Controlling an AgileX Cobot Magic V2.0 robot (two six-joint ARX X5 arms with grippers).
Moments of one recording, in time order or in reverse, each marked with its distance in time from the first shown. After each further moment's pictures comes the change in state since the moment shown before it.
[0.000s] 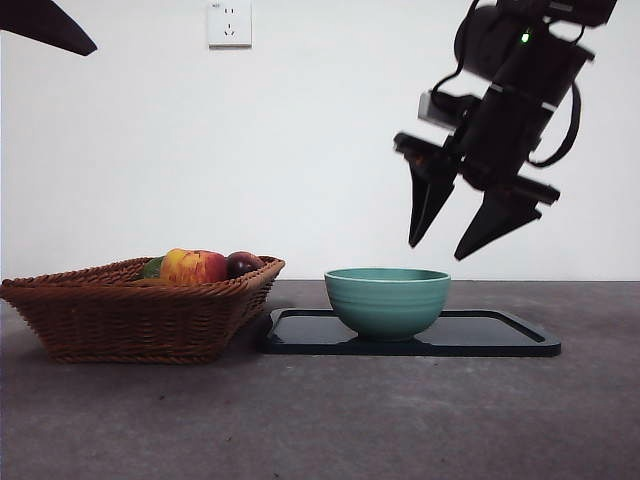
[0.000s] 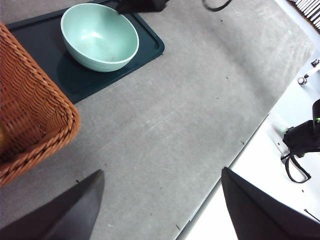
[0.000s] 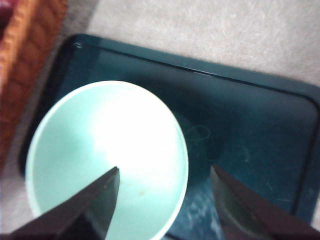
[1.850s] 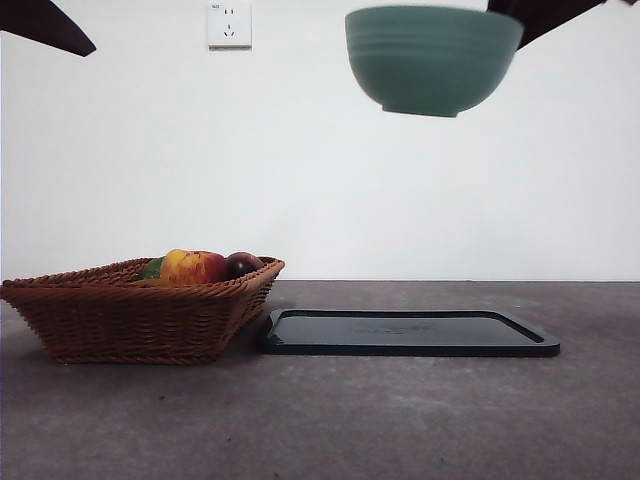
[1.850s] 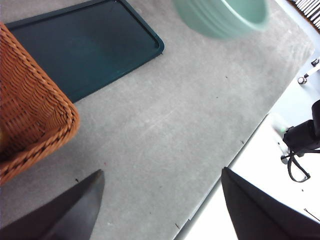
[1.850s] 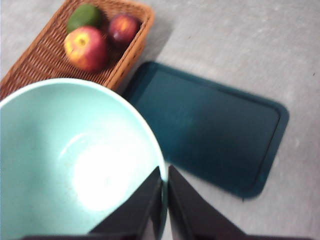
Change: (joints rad) left arm 0.000 0.000 0.000 -0.006 0.000 0.000; right arm 0.124 -0.566 -0.071 -0.272 0.090 -0.046
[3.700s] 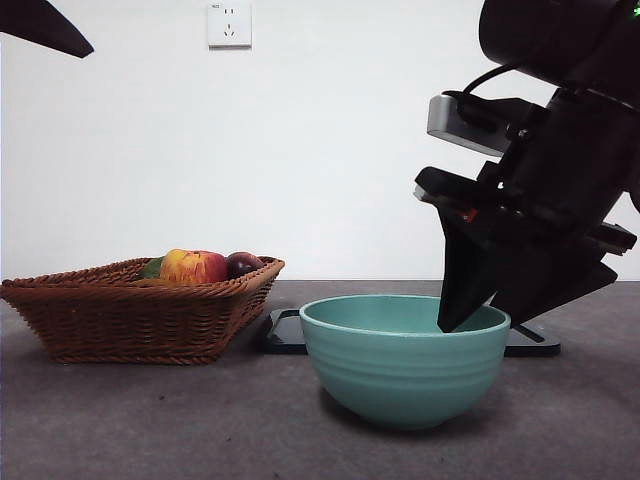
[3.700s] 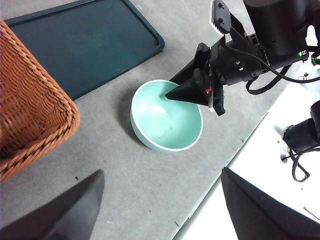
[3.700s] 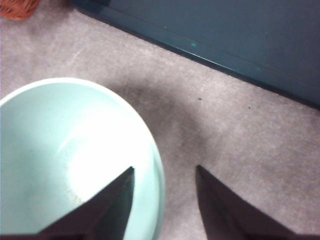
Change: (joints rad) left arm 0.000 0.000 0.000 -0.005 0.000 0.000; right arm 0.147 0.158 -0.528 0.481 0.036 0.122
